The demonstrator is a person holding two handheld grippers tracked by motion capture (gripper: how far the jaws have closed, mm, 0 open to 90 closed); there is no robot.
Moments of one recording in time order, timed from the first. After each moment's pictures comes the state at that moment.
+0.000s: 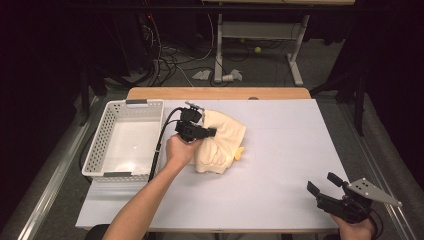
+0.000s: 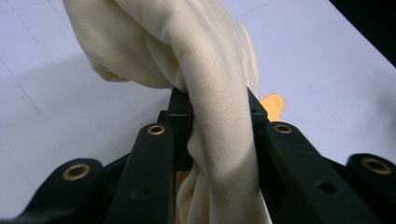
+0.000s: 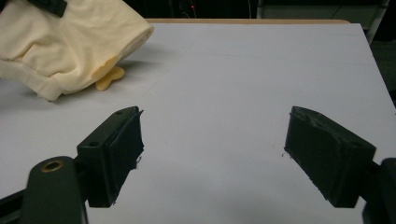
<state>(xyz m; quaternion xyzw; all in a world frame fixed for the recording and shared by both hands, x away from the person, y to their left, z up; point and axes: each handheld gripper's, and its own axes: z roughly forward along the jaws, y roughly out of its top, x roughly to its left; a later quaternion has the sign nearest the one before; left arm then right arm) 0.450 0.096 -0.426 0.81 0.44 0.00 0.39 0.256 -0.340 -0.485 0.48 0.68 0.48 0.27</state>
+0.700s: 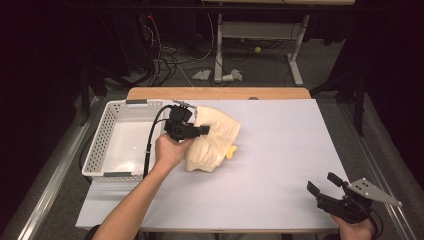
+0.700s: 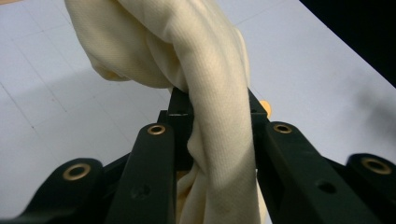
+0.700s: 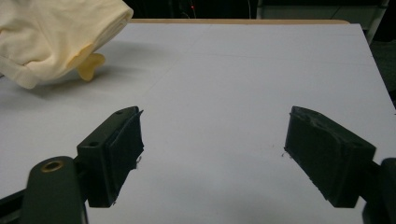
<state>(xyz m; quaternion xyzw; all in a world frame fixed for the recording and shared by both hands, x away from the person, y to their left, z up) 0.430 0.118 -0.402 0.81 0.42 0.02 0.41 0.256 -0.340 -0.485 0.48 0.68 0.48 0.27</state>
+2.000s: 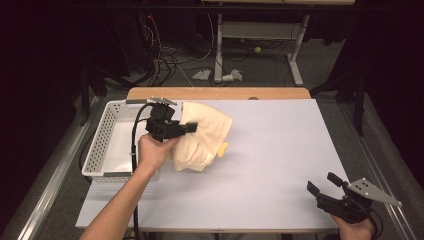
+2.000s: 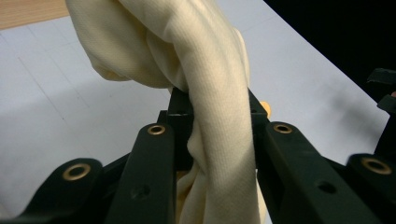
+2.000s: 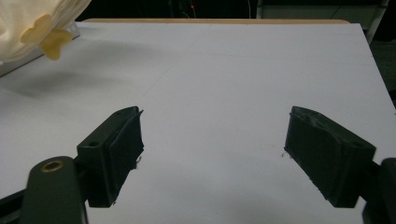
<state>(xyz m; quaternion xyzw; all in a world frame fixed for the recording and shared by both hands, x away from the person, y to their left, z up) 0.407 0.155 -0.374 0.80 0.42 0.02 0.44 0.256 -0.340 -0.485 0.48 0.68 0.48 0.27</state>
